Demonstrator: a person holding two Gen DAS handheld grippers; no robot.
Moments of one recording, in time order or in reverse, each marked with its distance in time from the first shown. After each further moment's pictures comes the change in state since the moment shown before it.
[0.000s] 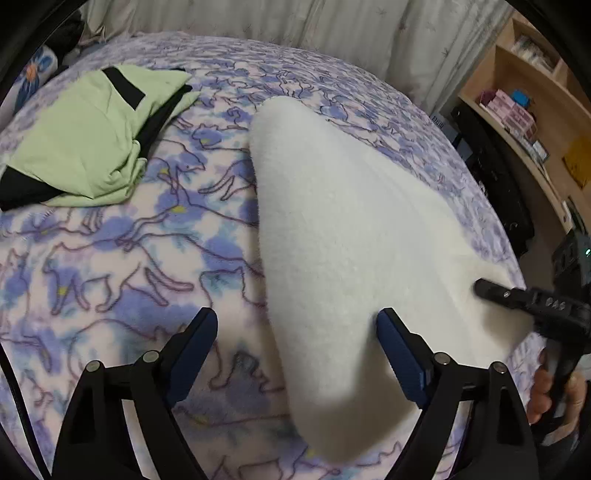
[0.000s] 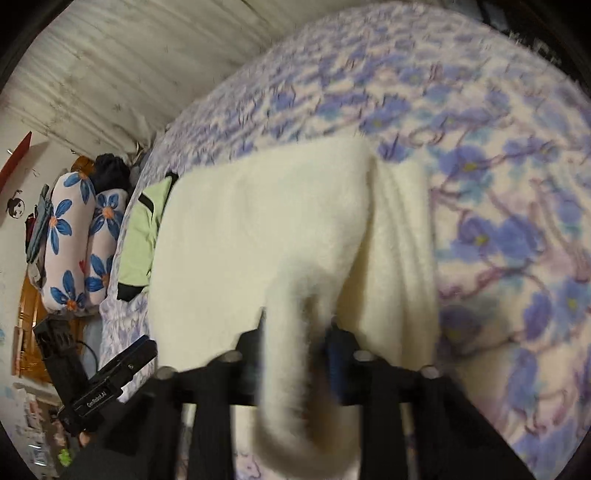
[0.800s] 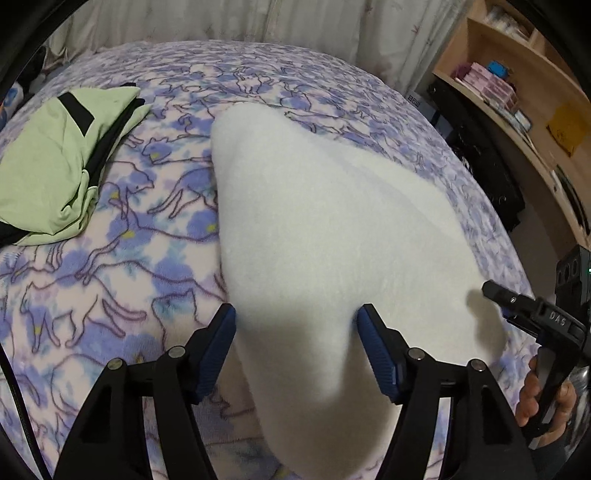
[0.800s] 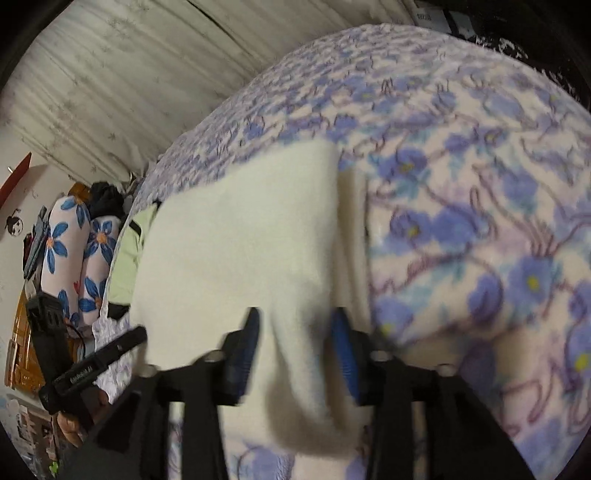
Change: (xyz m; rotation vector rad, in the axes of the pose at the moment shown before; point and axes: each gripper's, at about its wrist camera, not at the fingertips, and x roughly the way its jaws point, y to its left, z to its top) left arm 0.019 -0.040 0.019 0.107 0.039 -0.029; right arm -0.035 -0.047 -0.015 0.054 -0.171 -0.024
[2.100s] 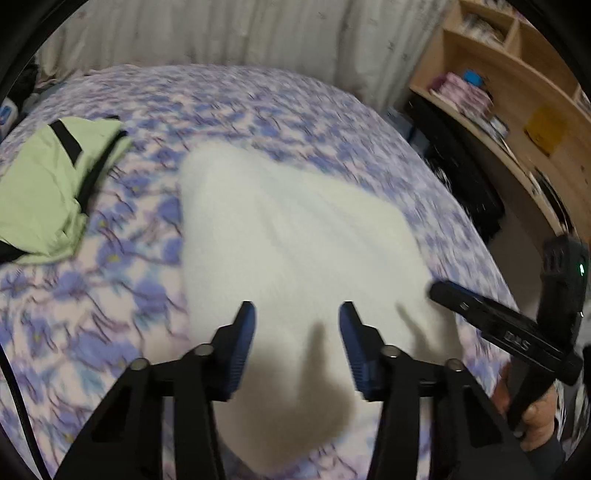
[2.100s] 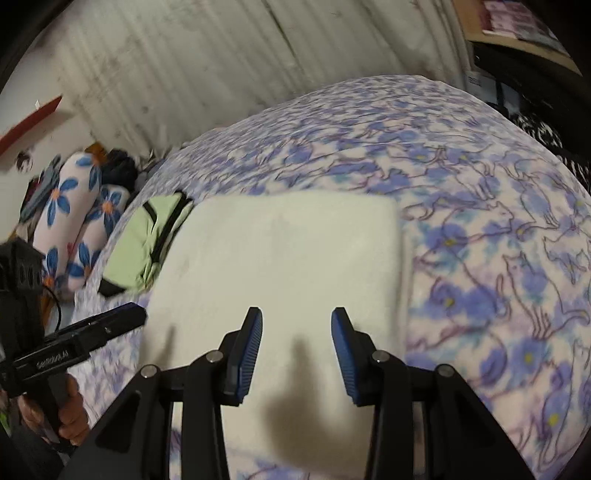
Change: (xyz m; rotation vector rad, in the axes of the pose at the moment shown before) left arm -0.022 -0.040 -0.011 0.067 -0.071 -0.035; right arm -0.004 0.070 -0.021 -0.296 -0.055 -0.082
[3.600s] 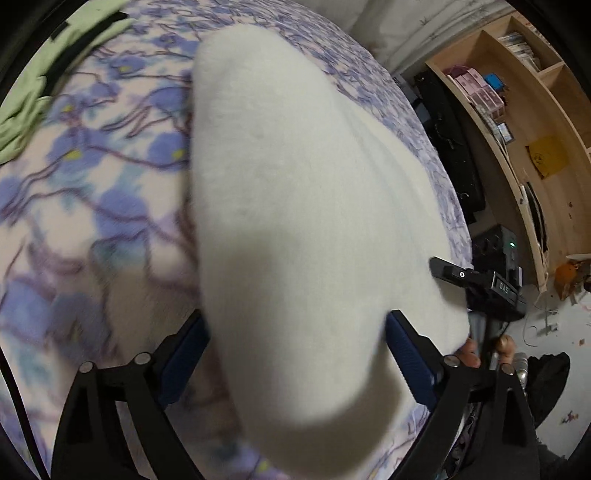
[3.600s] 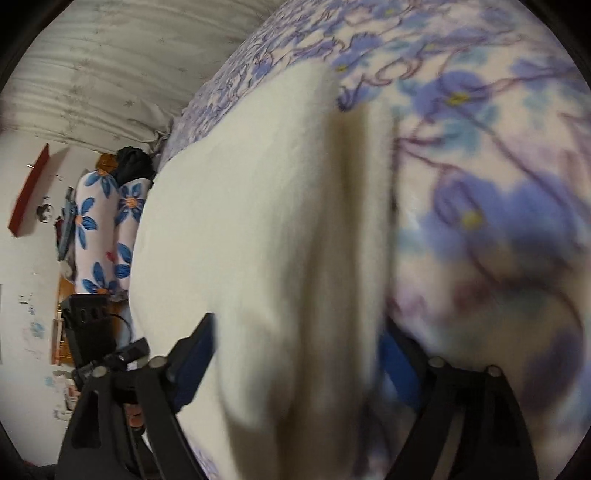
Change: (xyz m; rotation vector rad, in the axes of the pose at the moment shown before) left arm 0.069 0.073 -0.018 -0.188 0.232 -0.228; right arm 0.105 -0.098 -0.002 0.285 0.345 0.378
